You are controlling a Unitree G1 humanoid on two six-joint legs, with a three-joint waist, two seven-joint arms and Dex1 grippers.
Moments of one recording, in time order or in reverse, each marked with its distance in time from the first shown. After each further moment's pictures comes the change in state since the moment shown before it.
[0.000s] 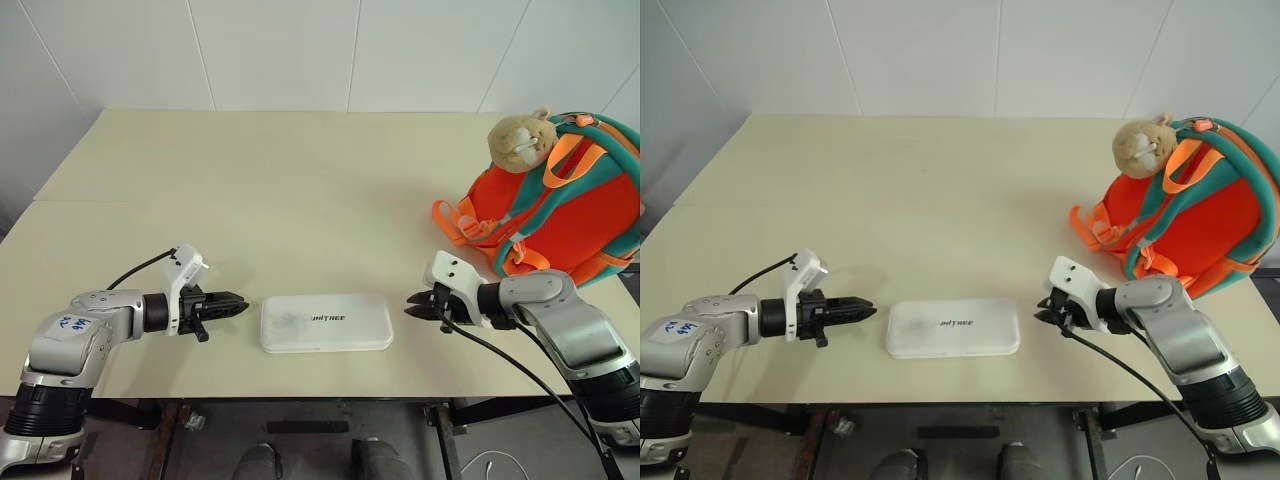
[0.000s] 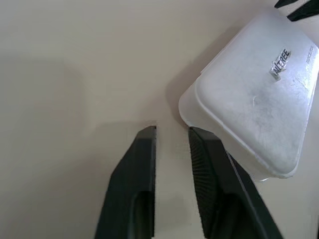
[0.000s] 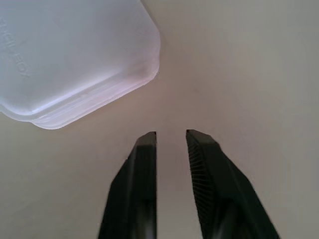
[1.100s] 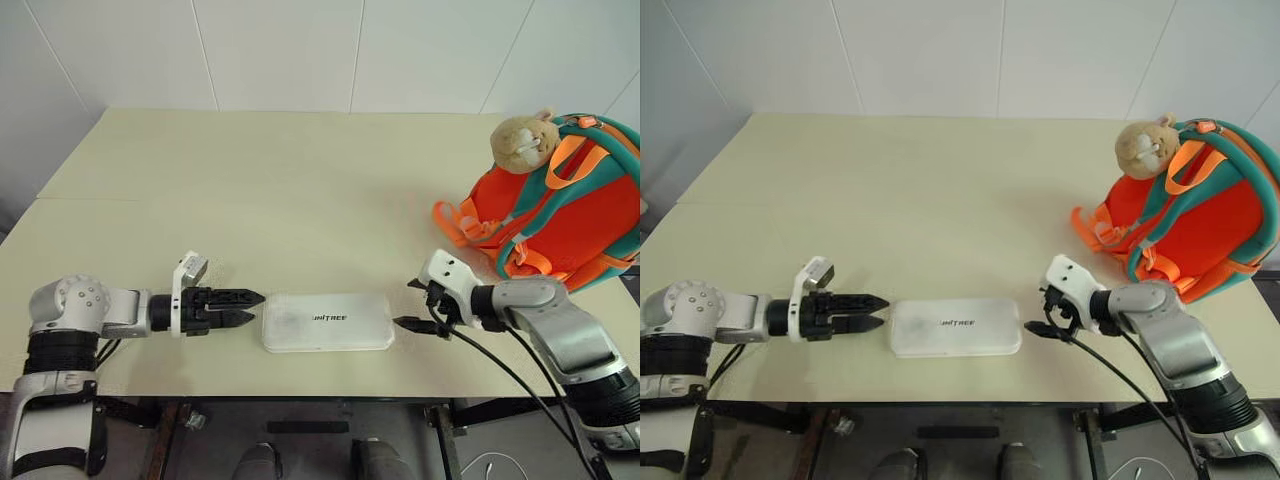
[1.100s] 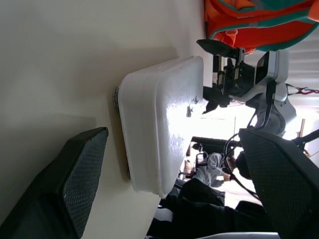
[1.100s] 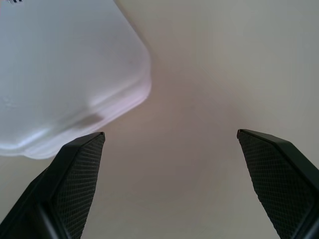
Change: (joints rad) left arm -0.289 -0.073 0.019 0.552 -0.495 0.650 0.206; right arm 0.011 0.079 0.019 -0.019 0.018 0.025 -0.104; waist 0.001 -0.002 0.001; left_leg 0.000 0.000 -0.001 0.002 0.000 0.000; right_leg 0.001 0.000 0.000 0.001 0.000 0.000
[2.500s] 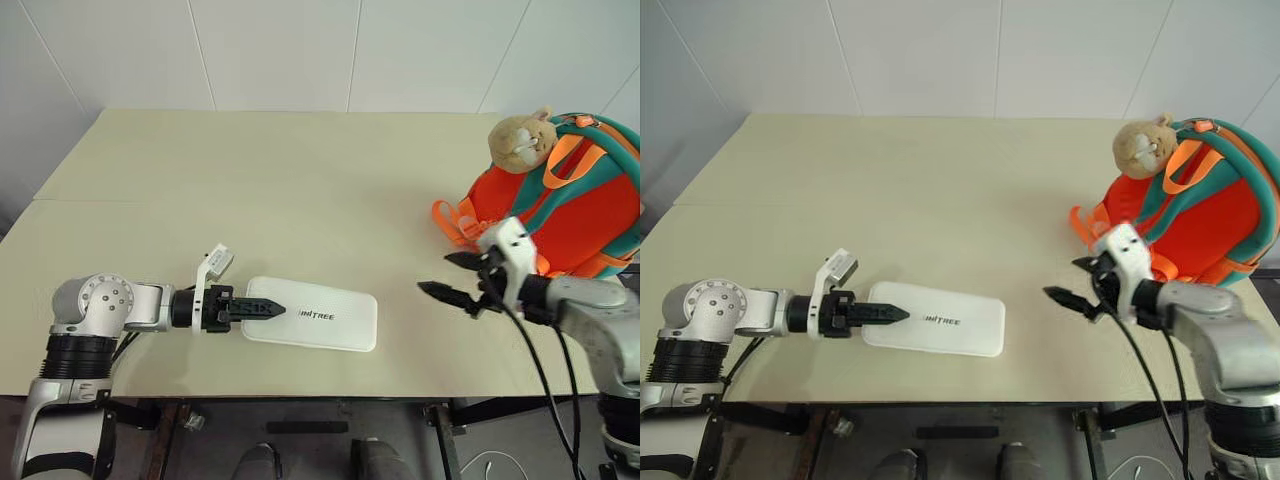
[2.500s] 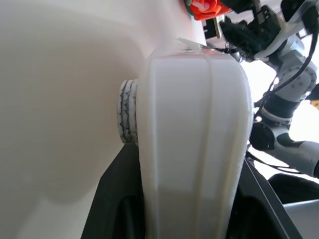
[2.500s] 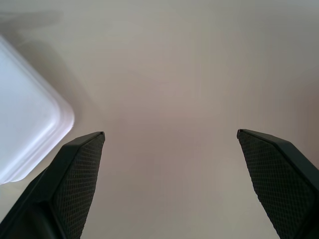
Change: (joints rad) left arm 0.032 0.024 -0.107 -0.270 0.030 -0.111 -0.107; right arm 0.128 0.014 -0.489 -0.153 0.268 0.210 -0.134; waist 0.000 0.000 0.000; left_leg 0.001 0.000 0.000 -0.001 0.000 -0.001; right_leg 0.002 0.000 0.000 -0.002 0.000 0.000
